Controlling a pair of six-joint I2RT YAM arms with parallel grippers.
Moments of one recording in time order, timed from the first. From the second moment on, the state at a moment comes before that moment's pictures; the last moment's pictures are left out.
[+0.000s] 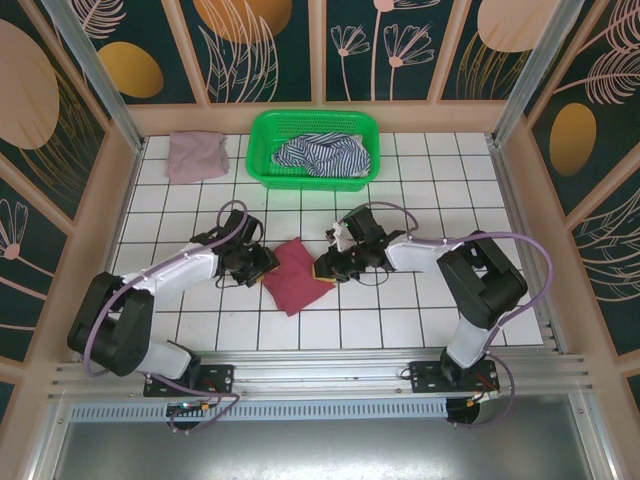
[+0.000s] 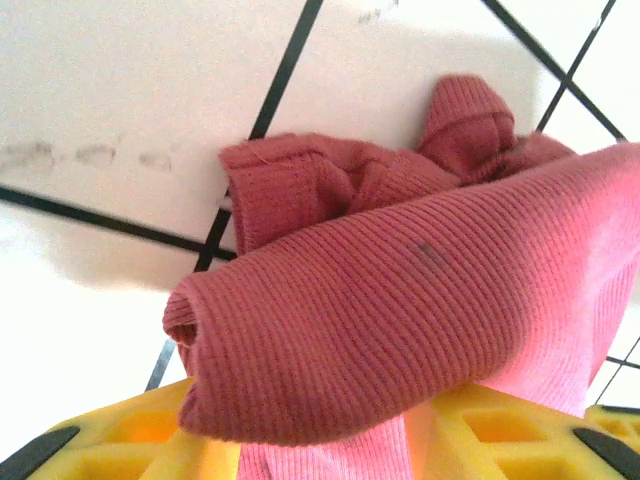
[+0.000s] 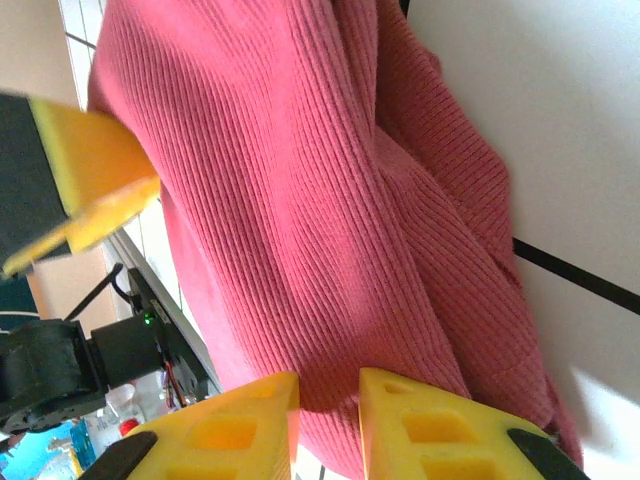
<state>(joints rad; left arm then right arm) -0.46 1.46 0.79 -0.49 0.24 -1.02 0.67 1.73 0.87 -0.11 -0.73 0.69</state>
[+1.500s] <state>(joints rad) -0.36 1.62 0.79 -0.39 0.39 -0.55 0.45 1.40 0.76 -0.24 -0.71 0.61</state>
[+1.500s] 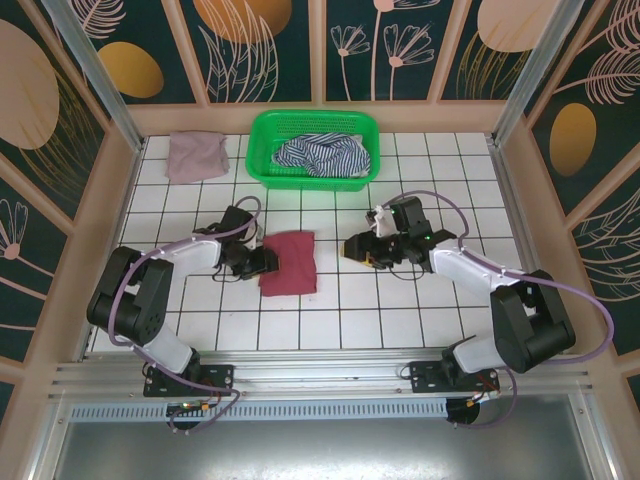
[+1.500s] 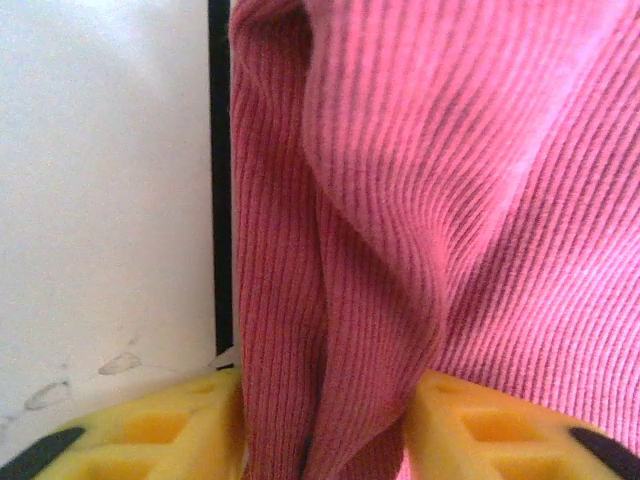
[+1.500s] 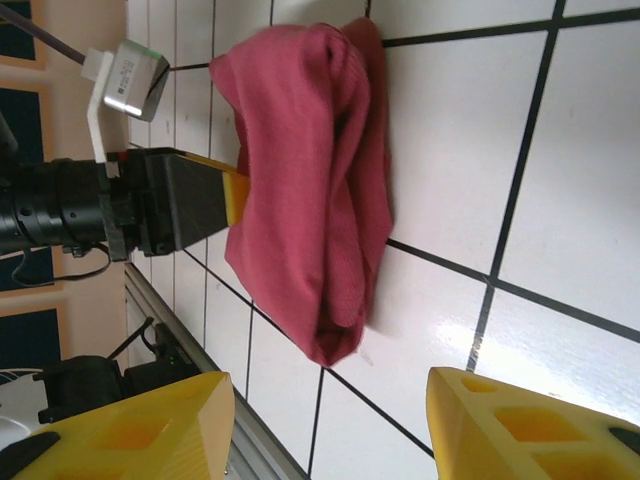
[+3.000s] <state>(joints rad) 0.03 2.13 1.89 -0.77 0.03 0.03 0.35 1.43 0.94 -0.27 -0.68 0.54</state>
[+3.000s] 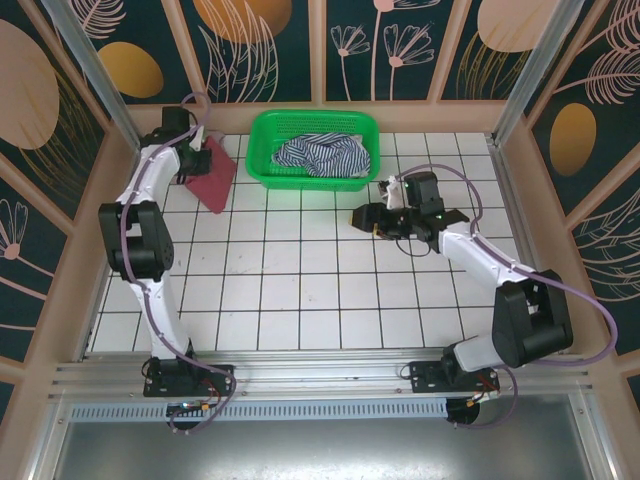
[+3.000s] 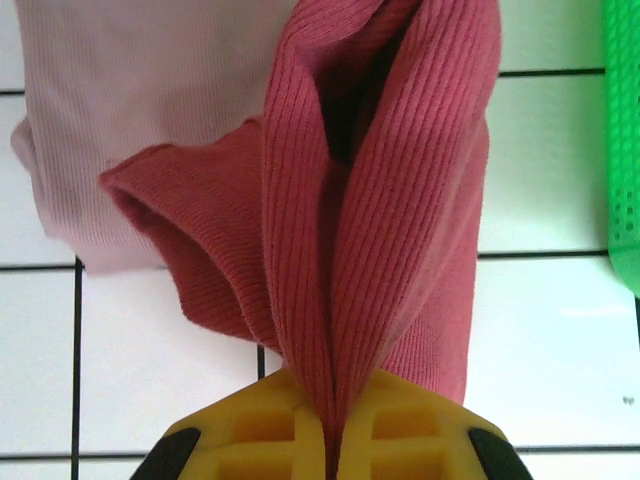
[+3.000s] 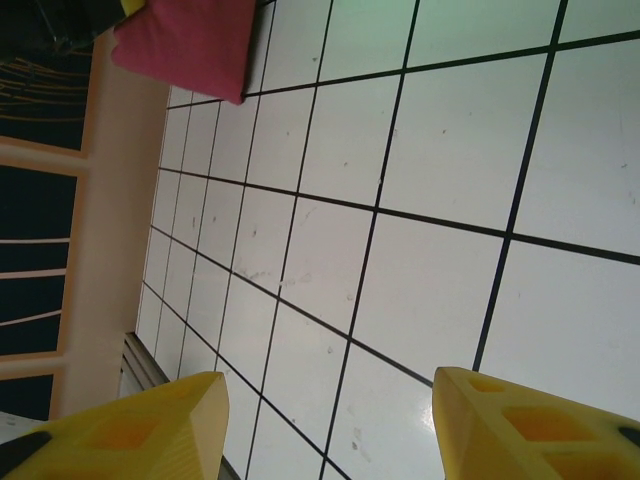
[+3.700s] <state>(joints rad) -0.02 2.28 2.22 -0.85 0.15 0.06 0.35 1.50 0.95 -0.24 -0.67 0.55</state>
